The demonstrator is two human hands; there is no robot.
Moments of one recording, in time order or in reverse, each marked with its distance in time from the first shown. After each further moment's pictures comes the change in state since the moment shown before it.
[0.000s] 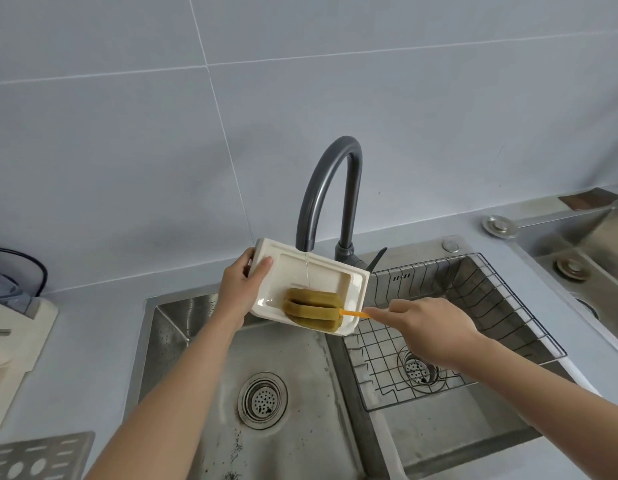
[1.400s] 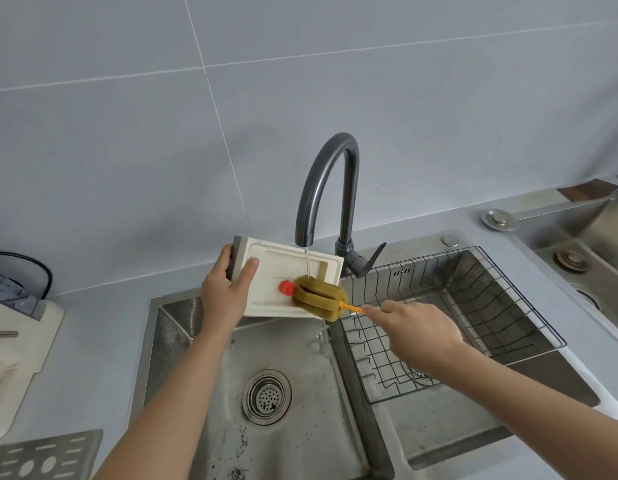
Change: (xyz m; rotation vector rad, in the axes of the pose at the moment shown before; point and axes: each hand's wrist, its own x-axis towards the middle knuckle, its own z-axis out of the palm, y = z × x) left_hand -0.022 0.003 -0.016 0.178 0.185 0.228; right_hand -0.002 -0.028 0.005 0.026 -0.080 0.110
